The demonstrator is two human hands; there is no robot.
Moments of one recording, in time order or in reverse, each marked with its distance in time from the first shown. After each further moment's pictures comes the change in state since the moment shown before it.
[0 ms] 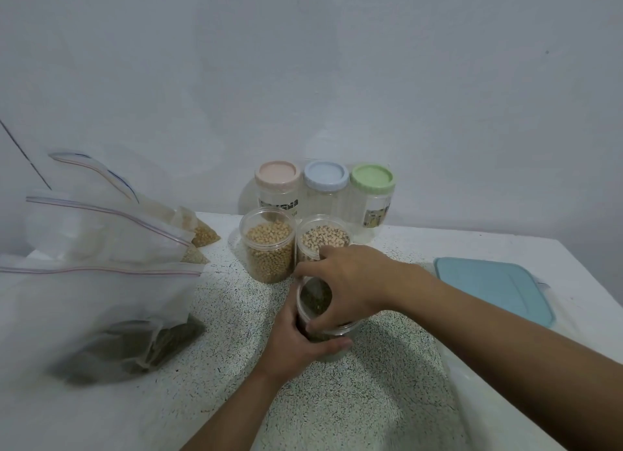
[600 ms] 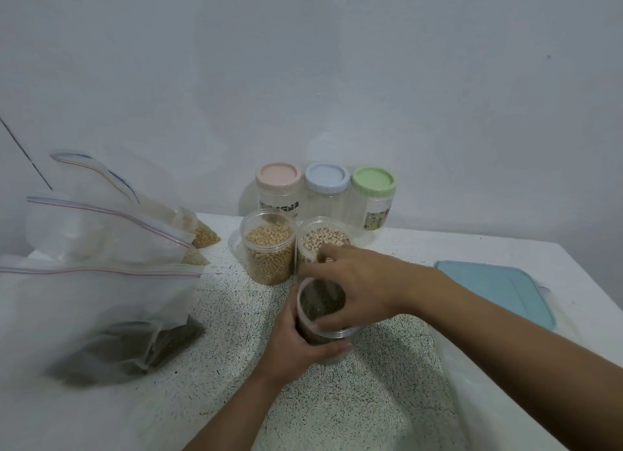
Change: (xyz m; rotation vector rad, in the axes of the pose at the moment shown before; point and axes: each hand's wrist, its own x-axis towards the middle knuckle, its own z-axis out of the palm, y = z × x) left_hand 0.000 0.000 0.000 0.027 -0.015 0.018; right_hand -0.009 0.017 0.002 0.151 0.010 -0.092
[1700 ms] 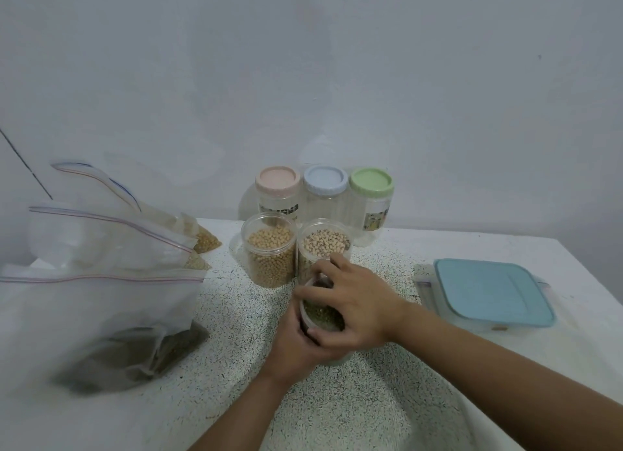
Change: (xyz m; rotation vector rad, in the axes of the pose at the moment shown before) left_hand 0.004 -0.008 -0.002 0.059 -0.023 0.049; right_hand 0.007 0.008 0.063 -0.130 0.376 -0.176
